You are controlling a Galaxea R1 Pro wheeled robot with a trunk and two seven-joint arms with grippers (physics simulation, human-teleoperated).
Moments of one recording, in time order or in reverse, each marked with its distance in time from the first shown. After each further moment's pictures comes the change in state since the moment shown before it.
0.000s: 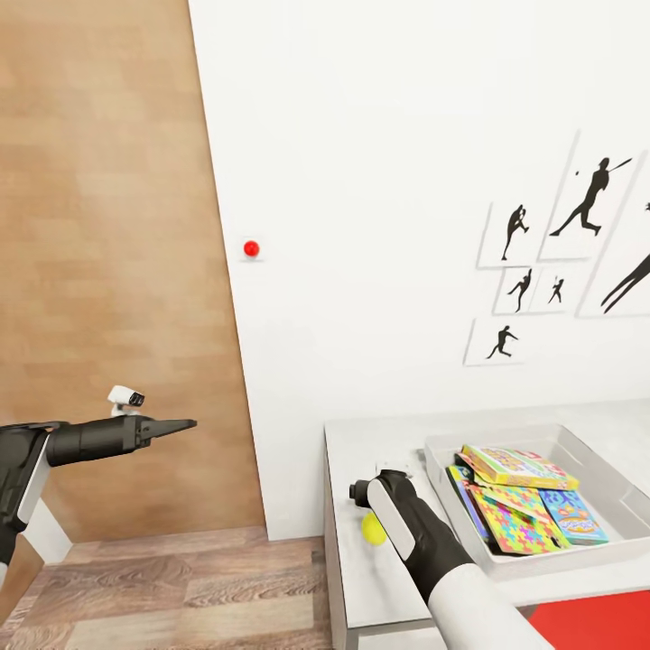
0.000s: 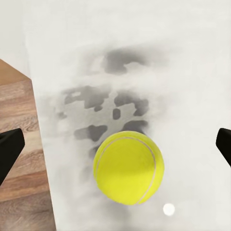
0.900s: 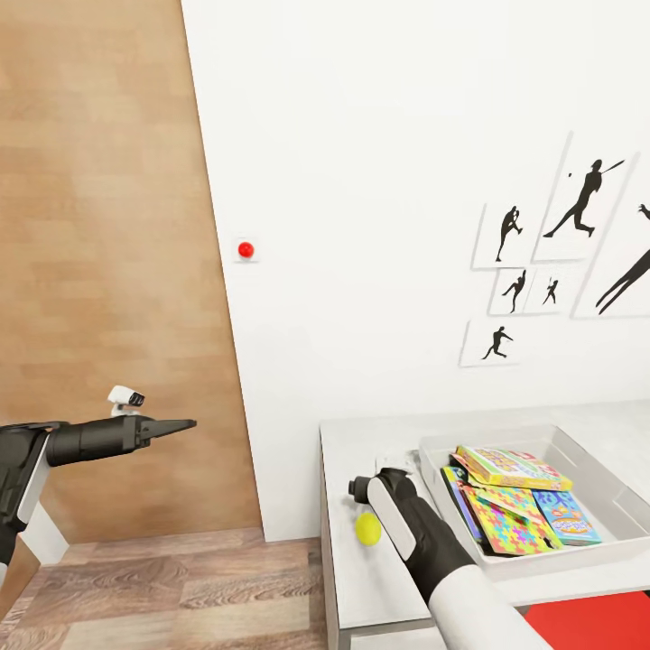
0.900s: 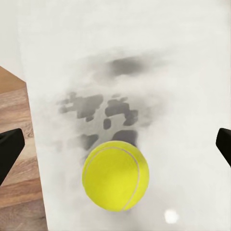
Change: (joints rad) left arm 0.000 0.000 0.000 0.000 0.000 0.002 0.000; right arm 0.006 0.000 0.000 -0.031 -0.001 -0.003 -0.002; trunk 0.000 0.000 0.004
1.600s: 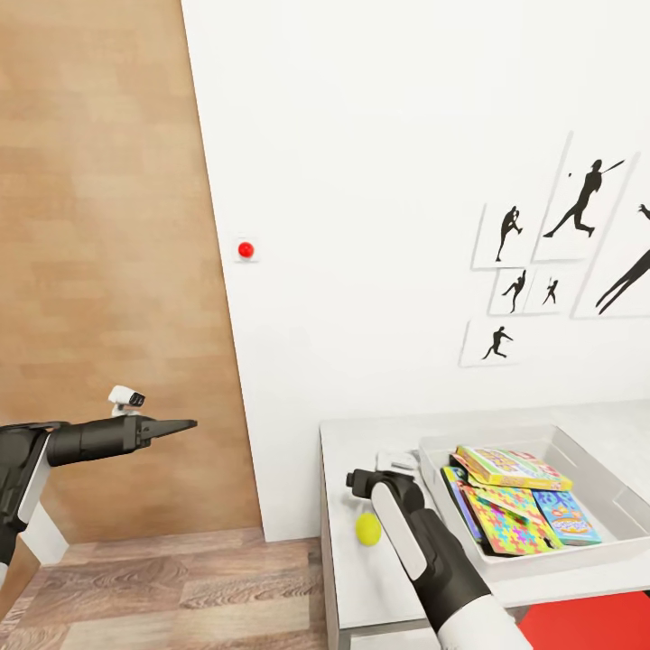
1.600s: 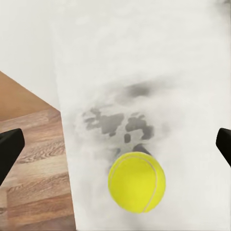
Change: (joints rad) left arm 0.000 -0.001 -0.002 0.000 0.000 0.000 0.000; right arm 0.097 -0.004 0.001 -0.229 0.000 0.004 0.001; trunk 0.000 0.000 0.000
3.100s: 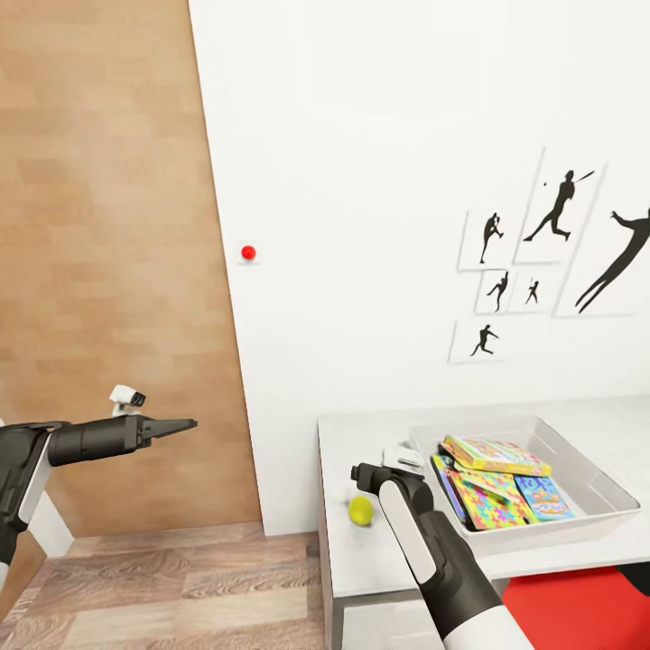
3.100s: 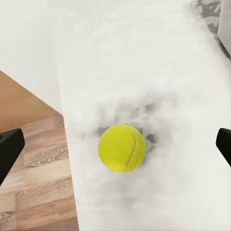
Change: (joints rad) left arm 0.000 -0.002 -0.001 -0.001 0.000 0.011 0.009; right arm 0.031 -0.002 -0.035 -0.097 0.002 0.017 -0.002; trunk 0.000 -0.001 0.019
